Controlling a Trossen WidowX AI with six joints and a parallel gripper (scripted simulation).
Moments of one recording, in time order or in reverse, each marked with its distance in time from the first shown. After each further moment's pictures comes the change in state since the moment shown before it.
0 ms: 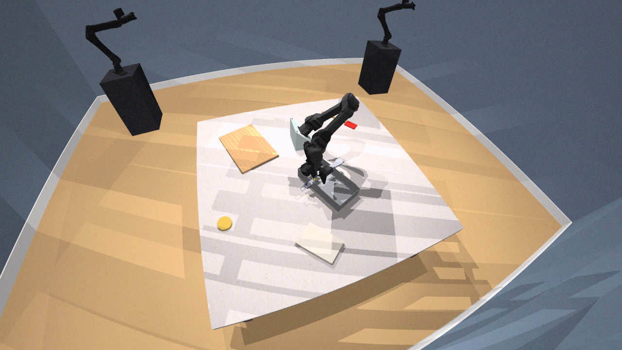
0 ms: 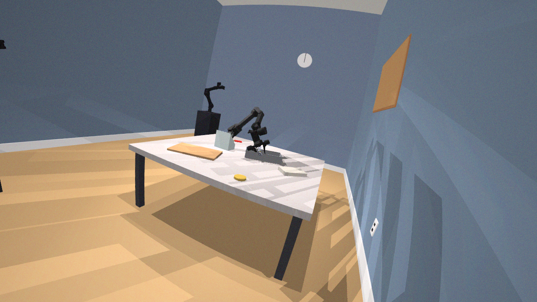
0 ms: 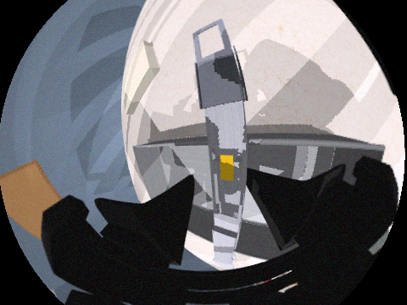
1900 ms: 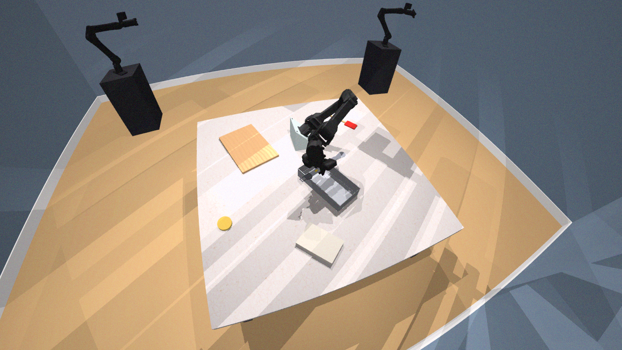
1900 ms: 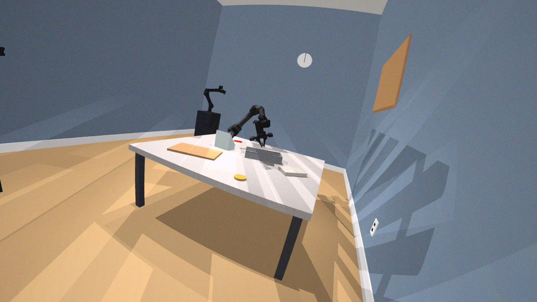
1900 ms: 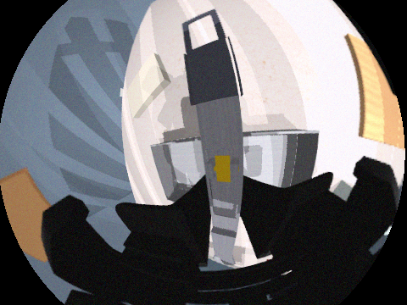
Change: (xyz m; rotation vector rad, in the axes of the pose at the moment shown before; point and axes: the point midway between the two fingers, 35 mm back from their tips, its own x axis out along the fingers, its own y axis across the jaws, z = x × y) arm -0.058 0.037 0.003 0.022 -0.015 -0.135
